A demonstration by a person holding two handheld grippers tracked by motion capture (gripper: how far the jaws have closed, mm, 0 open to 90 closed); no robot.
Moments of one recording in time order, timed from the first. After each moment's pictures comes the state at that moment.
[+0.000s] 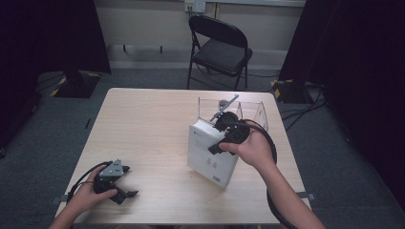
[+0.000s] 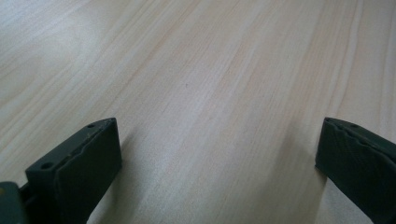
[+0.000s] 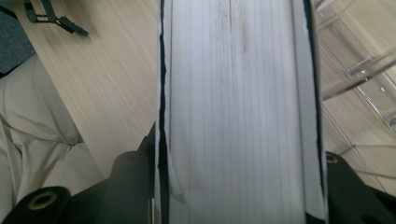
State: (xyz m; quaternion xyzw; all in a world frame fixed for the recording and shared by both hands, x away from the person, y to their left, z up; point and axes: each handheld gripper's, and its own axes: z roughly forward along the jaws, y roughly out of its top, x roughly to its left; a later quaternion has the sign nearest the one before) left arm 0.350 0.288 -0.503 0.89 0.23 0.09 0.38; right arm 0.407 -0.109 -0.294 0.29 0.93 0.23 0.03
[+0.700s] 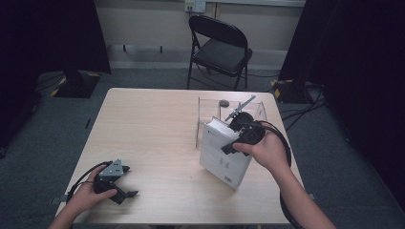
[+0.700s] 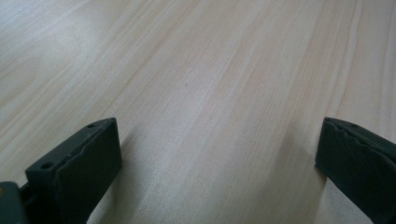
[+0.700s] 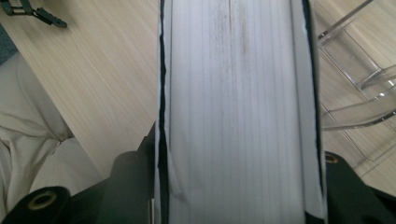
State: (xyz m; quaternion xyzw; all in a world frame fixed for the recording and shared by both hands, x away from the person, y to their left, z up) left arm 0.350 0.288 -0.503 0.89 0.23 0.09 0.38; right arm 0.403 -0.142 -0.291 0.33 0.92 0.22 0.04
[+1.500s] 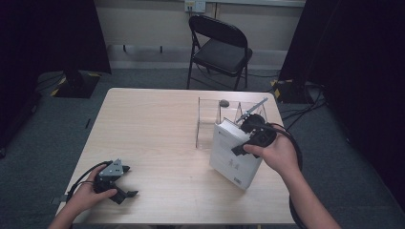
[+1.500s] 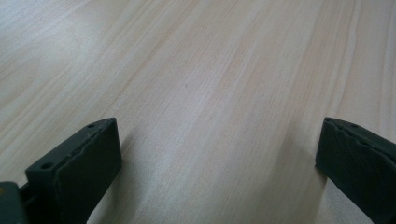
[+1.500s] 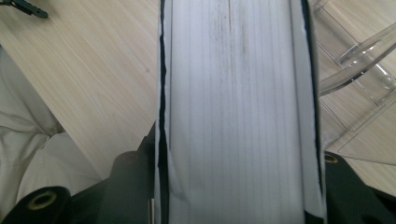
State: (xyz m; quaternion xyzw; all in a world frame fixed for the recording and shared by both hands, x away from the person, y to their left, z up) left arm 0.351 0.288 -0.503 0.89 0.23 0.09 0.38; right arm 0.397 -0.168 -0.291 0.35 0.91 0.21 0.06
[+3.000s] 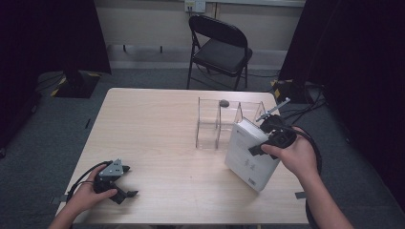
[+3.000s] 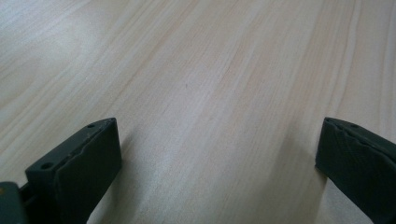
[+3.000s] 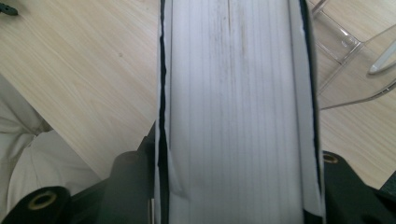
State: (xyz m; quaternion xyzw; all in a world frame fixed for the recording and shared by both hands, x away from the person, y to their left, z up) left arm 0.351 0.288 -0.503 0.89 0.23 0.09 0.38; right arm 0.391 -0.213 -0.286 0.40 0.89 0.20 0.06
